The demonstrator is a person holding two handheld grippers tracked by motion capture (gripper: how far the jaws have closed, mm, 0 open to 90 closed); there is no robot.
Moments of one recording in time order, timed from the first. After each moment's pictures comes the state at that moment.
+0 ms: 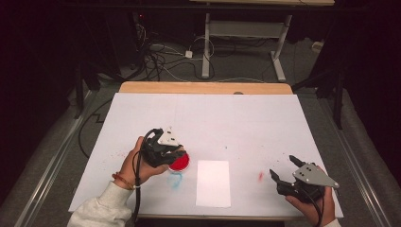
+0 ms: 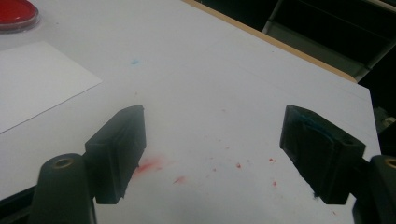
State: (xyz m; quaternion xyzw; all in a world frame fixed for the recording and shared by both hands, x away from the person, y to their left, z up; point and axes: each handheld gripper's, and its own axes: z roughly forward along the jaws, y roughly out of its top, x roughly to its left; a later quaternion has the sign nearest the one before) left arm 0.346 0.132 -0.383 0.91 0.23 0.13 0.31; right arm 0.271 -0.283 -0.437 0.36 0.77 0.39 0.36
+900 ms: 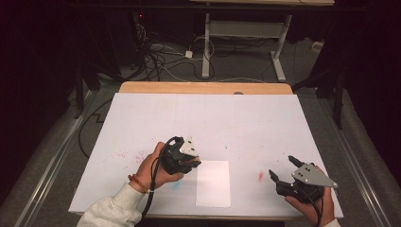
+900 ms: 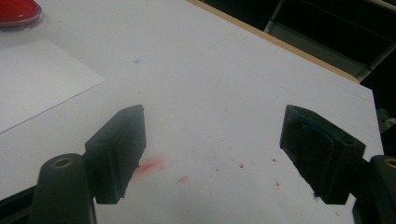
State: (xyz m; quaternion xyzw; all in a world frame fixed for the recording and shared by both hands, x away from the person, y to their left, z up) left arm 0.340 0.087 -0.399 0.94 0.17 0.10 0.29; right arm 0.271 -0.281 -0.438 0.36 0.77 0.39 0.36
